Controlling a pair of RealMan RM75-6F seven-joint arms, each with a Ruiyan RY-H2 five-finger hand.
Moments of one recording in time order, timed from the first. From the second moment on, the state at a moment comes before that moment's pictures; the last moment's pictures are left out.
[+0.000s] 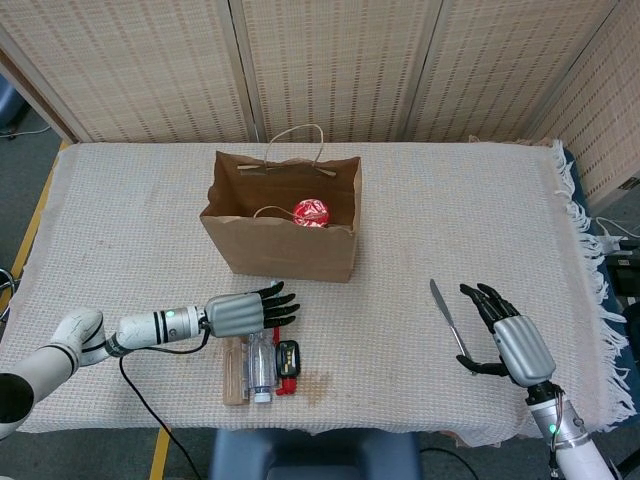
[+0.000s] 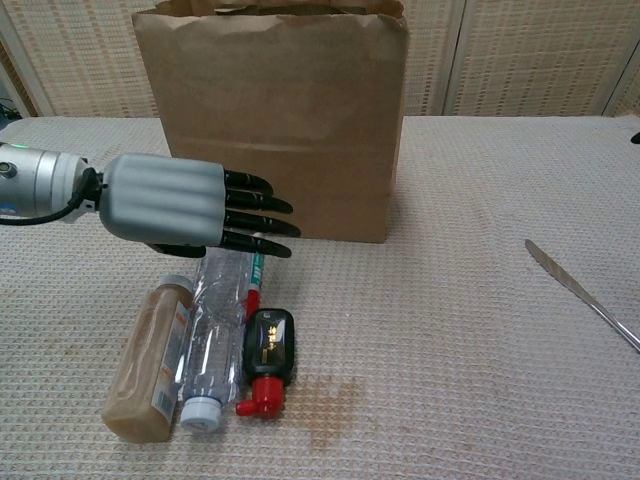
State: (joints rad) left arm -1.01 -1.55 0.12 -0.77 2.22 1.16 0.09; right arm 0.22 -1.20 0.01 -1.68 -1.61 1.37 0.14
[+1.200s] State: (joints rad) left arm -0.89 -1.72 0.35 -0.36 2.12 1.32 -0.15; right arm 0.22 -1.20 0.01 -1.70 -1.59 1.37 0.13
